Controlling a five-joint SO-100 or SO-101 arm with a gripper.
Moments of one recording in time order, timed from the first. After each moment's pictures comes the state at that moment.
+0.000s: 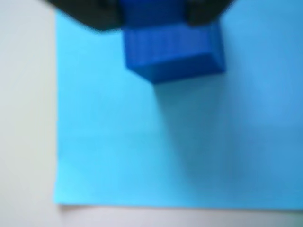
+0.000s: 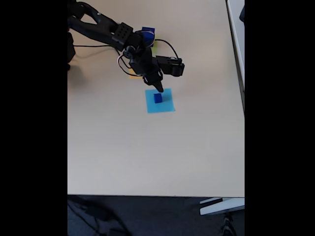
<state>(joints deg) 24.3 67.6 78.6 45.5 53.8</state>
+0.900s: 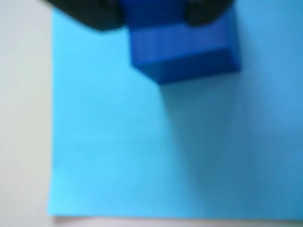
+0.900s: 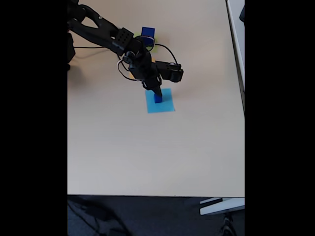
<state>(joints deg) 24.7 65.8 78.6 44.1 54.0</state>
